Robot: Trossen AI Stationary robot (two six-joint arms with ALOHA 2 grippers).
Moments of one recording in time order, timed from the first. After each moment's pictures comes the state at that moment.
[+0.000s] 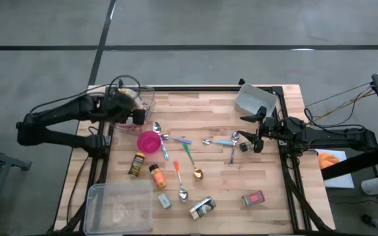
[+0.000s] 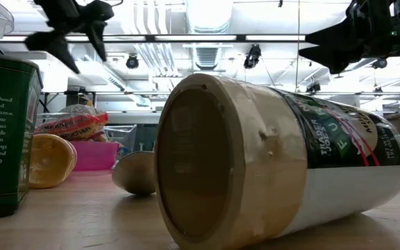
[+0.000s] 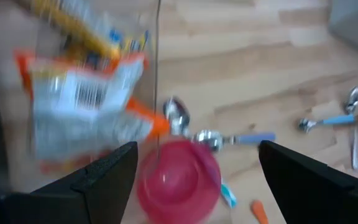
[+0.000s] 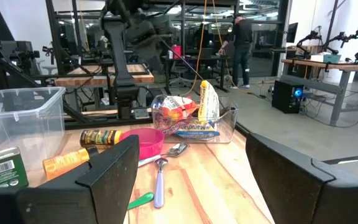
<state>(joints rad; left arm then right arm) 0.22 0.99 1.07 -1.16 -0.29 -1.11 -0.10 0.44 0.15 0.35 0.11 0.03</state>
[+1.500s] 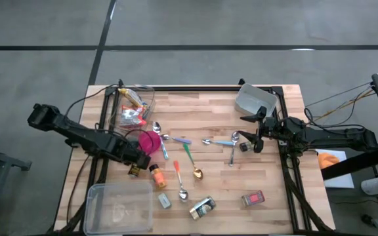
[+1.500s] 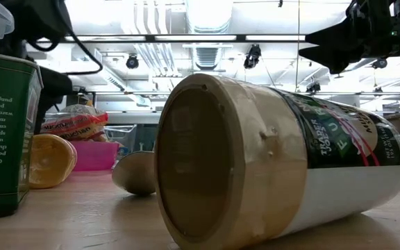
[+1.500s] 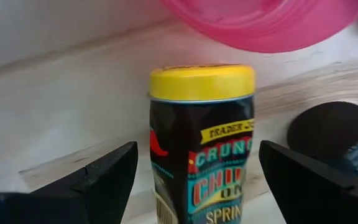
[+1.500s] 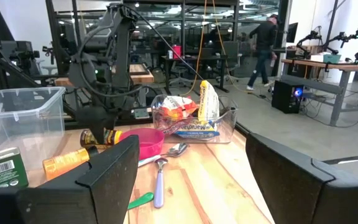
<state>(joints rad) -0.30 1.18 0.54 -0.75 -0.02 -1.58 -0.10 0.44 0.15 0.35 0.11 0.03</state>
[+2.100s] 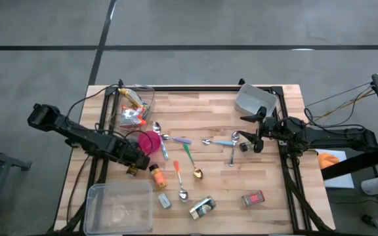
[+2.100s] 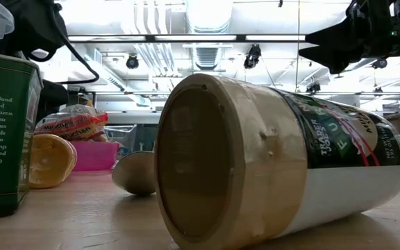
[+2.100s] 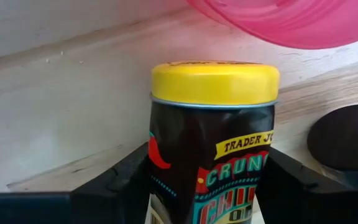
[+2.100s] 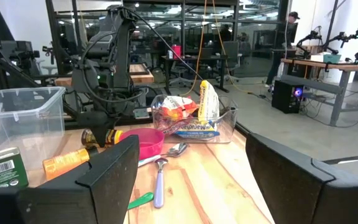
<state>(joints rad) -0.30 1.18 0.48 -0.67 -0.01 -1.59 -0.10 0.44 0.15 0.35 0.11 0.03</state>
